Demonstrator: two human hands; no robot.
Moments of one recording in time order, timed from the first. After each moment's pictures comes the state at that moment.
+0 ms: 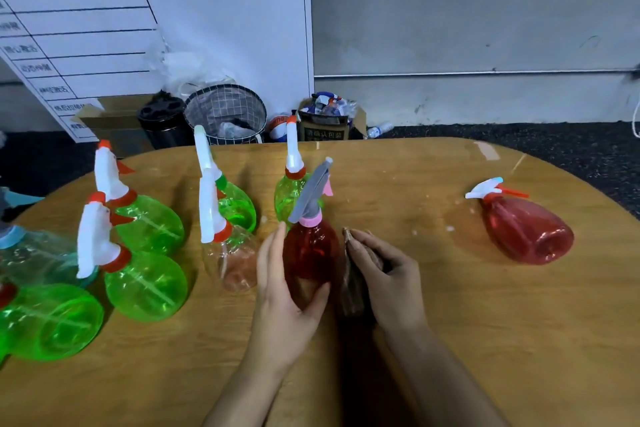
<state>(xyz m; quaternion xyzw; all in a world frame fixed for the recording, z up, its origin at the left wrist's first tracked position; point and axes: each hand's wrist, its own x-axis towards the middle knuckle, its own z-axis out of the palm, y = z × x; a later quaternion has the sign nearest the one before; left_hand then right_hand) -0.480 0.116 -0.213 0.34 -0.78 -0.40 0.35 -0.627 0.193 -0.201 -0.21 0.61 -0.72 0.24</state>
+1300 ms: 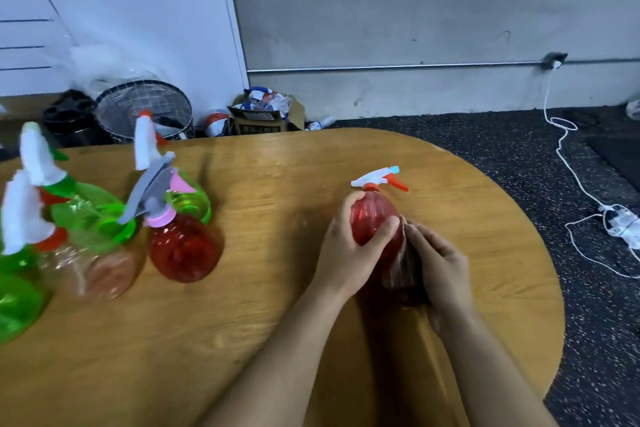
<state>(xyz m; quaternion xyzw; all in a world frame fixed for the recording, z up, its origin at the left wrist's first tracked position) -0.716 0.232 -0.197 0.26 -0.74 -0.58 0.23 -0.791 0.357 -0.183 -0.03 0.63 -0.74 0.22</state>
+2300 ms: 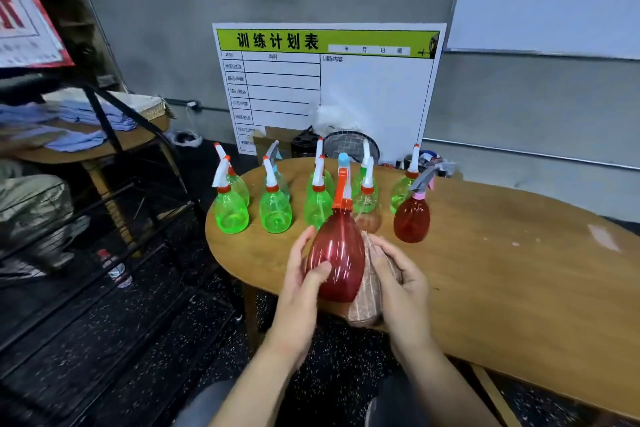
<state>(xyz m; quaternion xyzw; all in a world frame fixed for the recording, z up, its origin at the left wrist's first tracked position) -0.262 0.287 -0.100 0.35 -0.52 -0.60 0.49 -0.407 0.328 -0.097 -0.35 0.49 -0.72 0.34</state>
